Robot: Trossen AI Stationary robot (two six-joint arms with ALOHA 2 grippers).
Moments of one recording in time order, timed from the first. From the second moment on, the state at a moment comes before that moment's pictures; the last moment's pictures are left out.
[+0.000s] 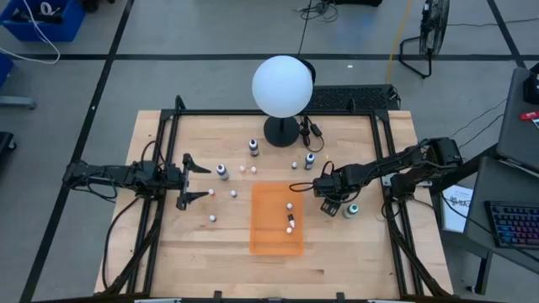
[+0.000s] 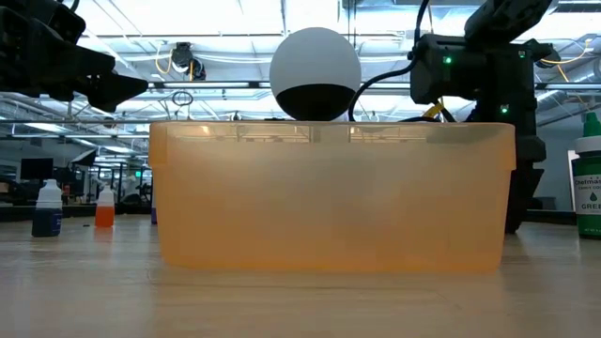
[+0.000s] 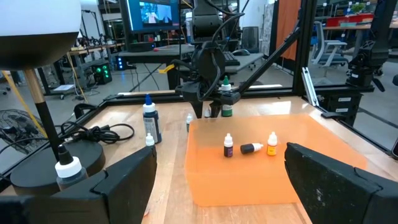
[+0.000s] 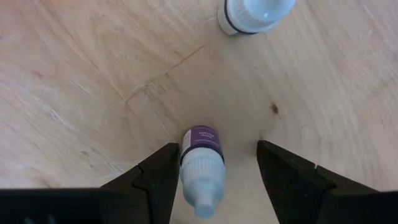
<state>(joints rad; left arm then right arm) -0.12 0.06 0.04 0.00 -0.08 0.04 0.07 1.54 0.75 -0.73 0.03 0.68</state>
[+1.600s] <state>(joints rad) -0.12 0.06 0.04 0.00 -0.08 0.04 0.07 1.54 0.75 -0.69 0.02 0.70</state>
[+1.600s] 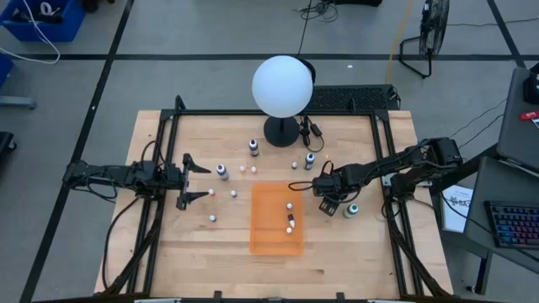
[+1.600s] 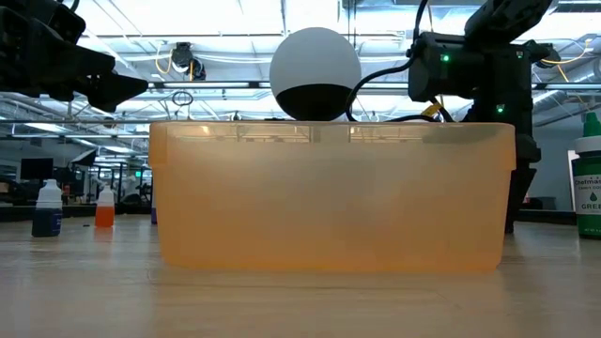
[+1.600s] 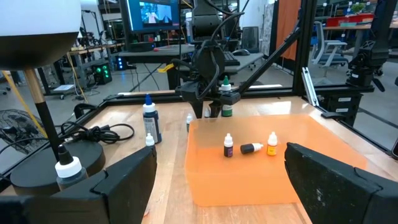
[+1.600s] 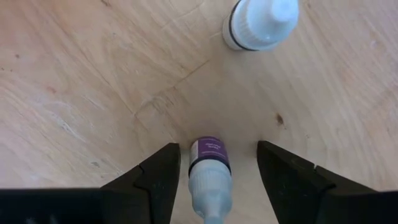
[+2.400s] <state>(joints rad) -0.12 0.06 0.04 0.00 -0.08 0.04 0.11 1.55 0.81 -0.72 -0.02 0.66</state>
